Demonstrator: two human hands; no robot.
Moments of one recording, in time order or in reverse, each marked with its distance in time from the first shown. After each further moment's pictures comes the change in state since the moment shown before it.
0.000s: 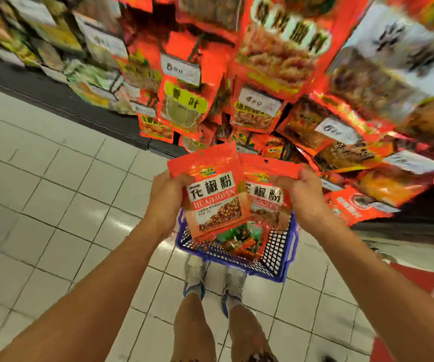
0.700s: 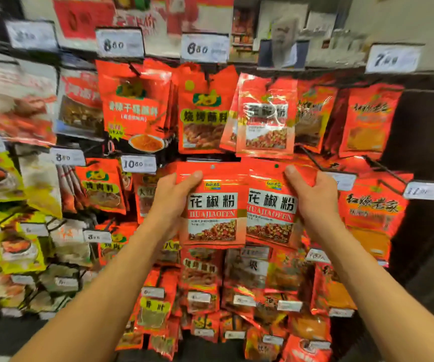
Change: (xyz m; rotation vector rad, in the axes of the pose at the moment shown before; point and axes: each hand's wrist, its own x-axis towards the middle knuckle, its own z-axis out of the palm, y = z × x) left_hand -0.205 0.424 0.108 -0.113 -0.501 0.702; right_hand -0.223 -0.421 -0.140 0.146 0.543 -0.895
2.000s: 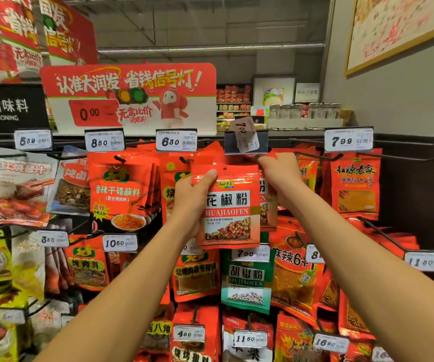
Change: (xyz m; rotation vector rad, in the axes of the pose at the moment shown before) left_hand 0.089 0.092 0.115 0.026 0.047 0.211; right_hand 0.176 -0.091 0.034 -0.029 -0.047 0.099
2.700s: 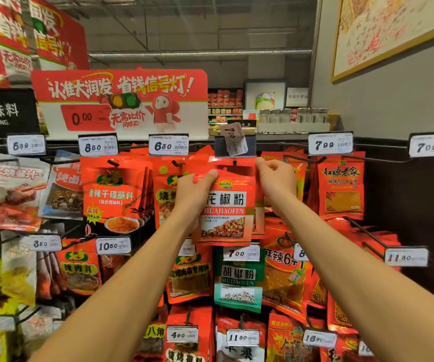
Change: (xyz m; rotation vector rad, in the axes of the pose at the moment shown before) left_hand 0.007 0.004 0.017 0.114 -0.019 0.006; right_hand -0.007 0.017 -0.010 -0.144 0.214 -0.103
